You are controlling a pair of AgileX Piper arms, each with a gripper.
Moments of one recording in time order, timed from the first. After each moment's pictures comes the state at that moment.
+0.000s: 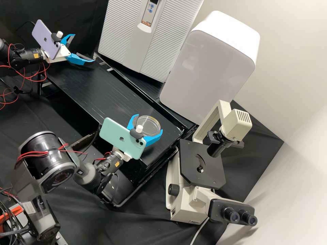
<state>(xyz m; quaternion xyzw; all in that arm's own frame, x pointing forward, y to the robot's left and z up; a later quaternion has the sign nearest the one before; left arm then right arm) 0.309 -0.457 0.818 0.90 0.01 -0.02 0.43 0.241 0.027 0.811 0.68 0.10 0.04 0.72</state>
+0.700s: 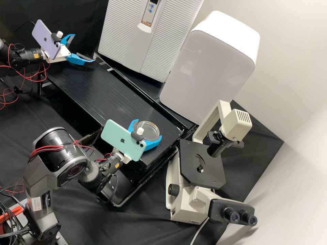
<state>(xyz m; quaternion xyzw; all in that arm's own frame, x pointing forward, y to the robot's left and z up) 0.309 -0.457 0.818 0.90 0.01 -0.02 0.43 0.246 0.020 0.797 0.68 0.09 0.02 0.72</state>
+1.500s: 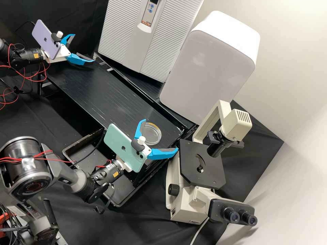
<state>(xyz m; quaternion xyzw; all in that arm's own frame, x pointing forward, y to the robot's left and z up) 0.309 -0.457 0.818 0.90 0.01 -0.02 0.43 0.209 0.020 0.848 0.69 0.00 0.09 0.72</state>
